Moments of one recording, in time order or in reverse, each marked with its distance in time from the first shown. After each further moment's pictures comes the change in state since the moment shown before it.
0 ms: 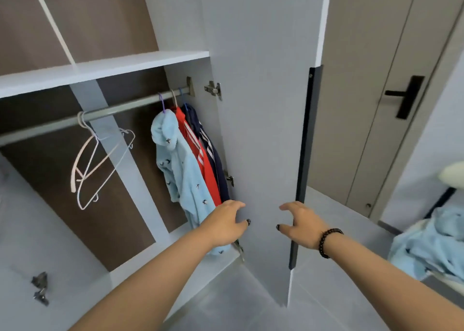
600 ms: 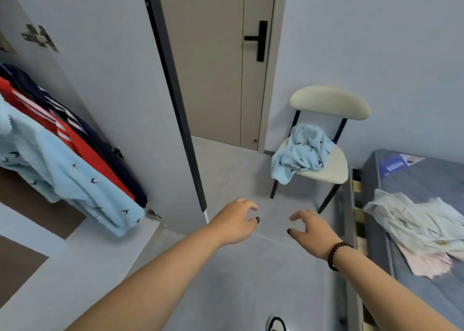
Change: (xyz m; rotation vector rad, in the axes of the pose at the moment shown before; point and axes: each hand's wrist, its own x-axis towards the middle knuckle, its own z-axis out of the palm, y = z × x) left_hand -0.053 0.147 0.180 -0.030 -0.433 0.450; right_hand -0.261 0.138 0.036 0.106 0.204 0.647
